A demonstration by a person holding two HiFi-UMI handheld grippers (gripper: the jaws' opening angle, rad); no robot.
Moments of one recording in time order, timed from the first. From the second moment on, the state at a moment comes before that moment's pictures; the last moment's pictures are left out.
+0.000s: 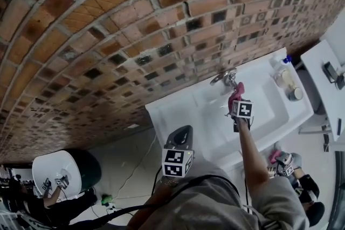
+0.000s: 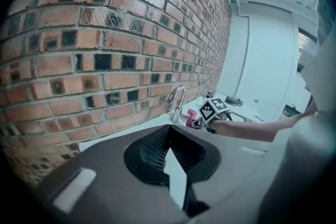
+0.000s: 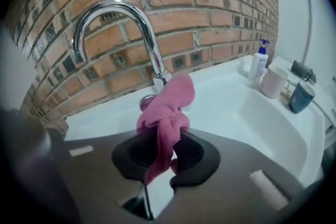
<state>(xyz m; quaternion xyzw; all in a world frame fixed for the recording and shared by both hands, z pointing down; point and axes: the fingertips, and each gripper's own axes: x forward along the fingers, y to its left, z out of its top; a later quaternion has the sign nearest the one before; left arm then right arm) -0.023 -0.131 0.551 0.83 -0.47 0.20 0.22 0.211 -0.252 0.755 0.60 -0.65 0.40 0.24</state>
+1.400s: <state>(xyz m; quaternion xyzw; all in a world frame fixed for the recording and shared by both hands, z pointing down) -0.021 -0.126 0.546 0.84 -0.46 0.20 0.20 0.146 -0.336 0.609 0.55 -0.81 0.11 0.18</state>
